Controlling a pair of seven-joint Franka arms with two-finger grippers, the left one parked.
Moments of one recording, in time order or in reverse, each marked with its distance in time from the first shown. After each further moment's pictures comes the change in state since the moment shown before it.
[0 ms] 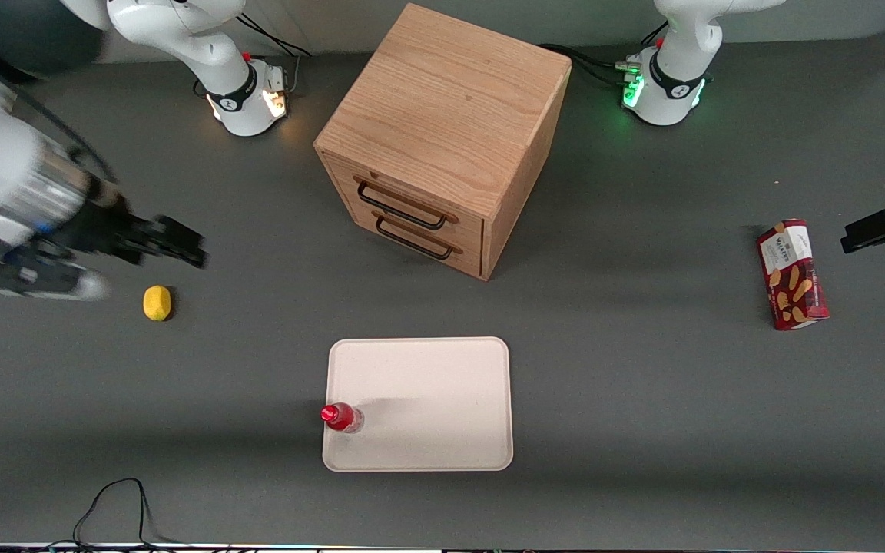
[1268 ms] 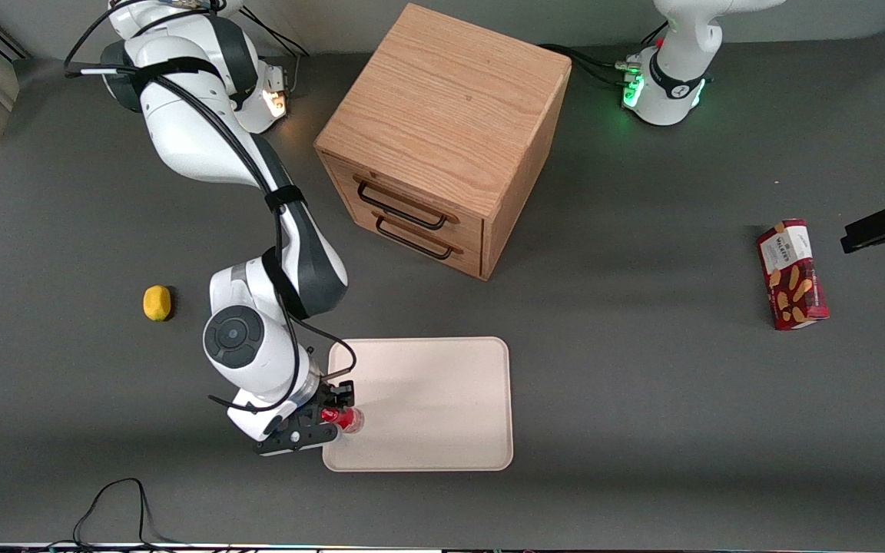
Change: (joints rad) arm 0.238 0.774 -0.105 0.322 -0.003 0.567 -0.167
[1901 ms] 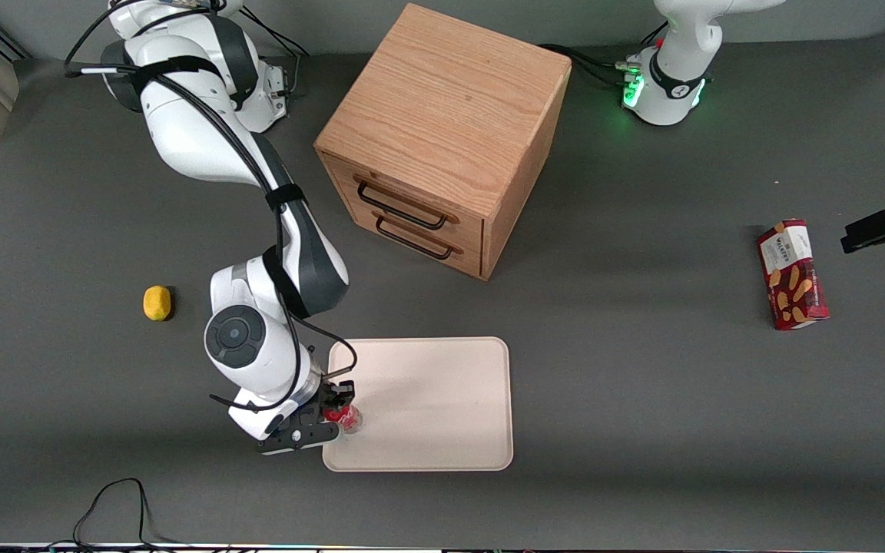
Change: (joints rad) arm 0.003 0.000 0.000 0.004 0.000 -0.012 0.000
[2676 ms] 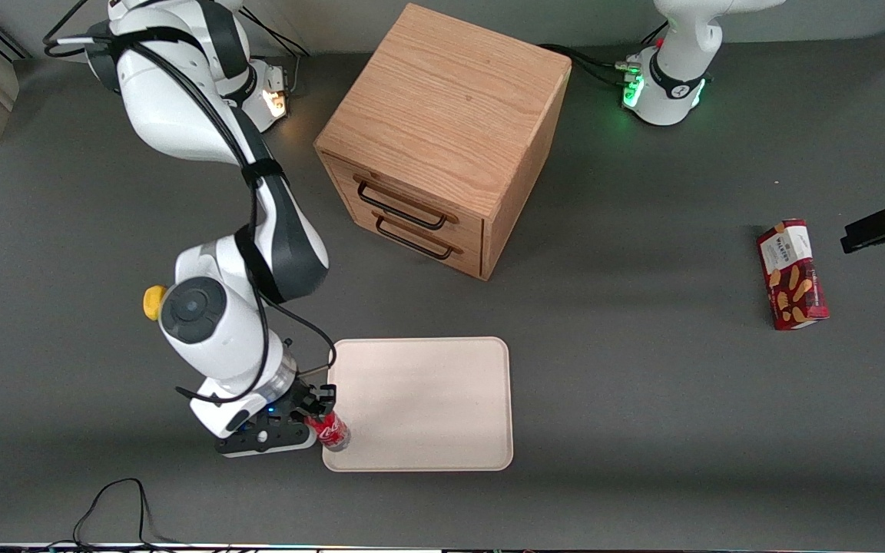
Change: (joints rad) arm 0.000 -0.056 -0.022 0.001 -0.002 0.015 0.043
